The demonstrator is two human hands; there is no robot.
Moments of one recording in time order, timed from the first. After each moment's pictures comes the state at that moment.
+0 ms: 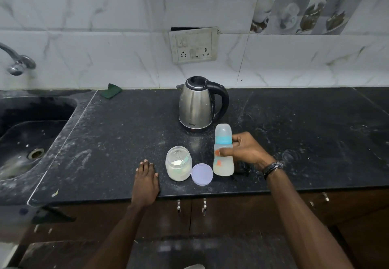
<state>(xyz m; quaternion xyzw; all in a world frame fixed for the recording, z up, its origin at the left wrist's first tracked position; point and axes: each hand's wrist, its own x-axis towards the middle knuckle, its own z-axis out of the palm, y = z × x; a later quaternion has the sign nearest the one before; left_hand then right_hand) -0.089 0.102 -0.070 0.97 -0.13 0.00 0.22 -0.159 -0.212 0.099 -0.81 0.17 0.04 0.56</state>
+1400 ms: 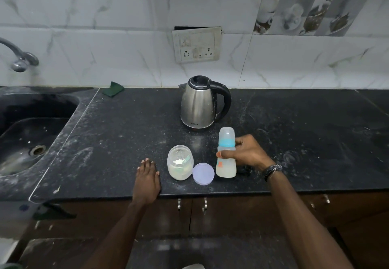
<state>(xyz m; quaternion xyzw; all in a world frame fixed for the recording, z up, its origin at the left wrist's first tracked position) -0.092 0.102 -0.066 0.97 -0.13 0.00 0.22 -0.163 -0.212 0.090 -0.82 0.21 0.03 0.52</state>
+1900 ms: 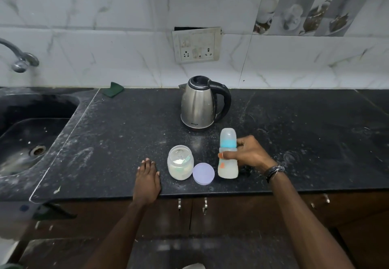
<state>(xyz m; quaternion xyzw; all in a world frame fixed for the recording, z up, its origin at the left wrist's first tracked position) -0.092 0.102 -0.067 0.97 -0.13 0.00 0.22 -0.165 -0.214 0.088 -0.82 0.22 0.04 0.53</state>
